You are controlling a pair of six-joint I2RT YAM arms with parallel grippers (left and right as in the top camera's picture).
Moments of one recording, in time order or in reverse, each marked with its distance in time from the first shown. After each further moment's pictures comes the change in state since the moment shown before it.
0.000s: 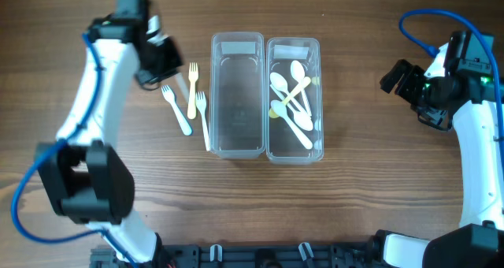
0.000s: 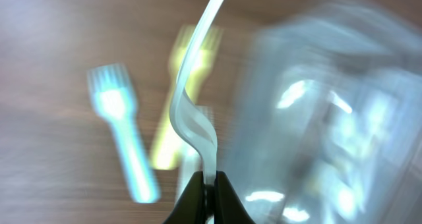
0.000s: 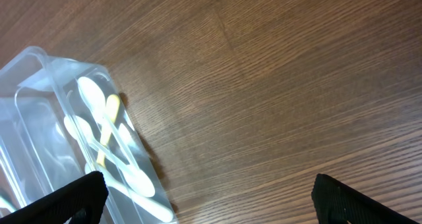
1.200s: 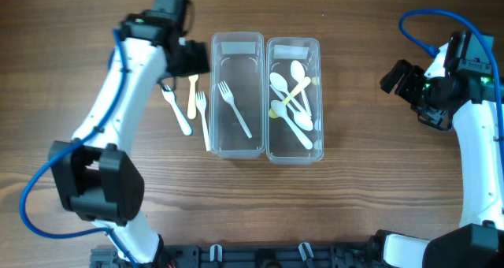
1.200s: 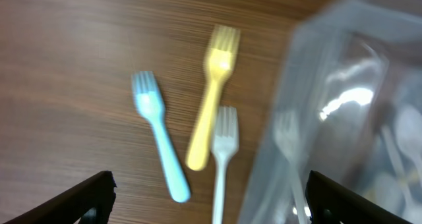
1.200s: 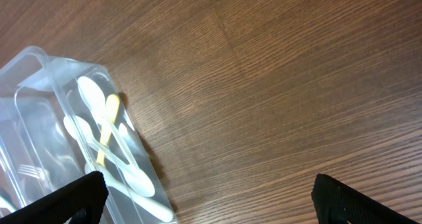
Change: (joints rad) left arm -0.098 0.020 0.034 -0.060 -0.259 0.001; right arm 0.000 0.000 0.000 -0.001 0.000 0.000
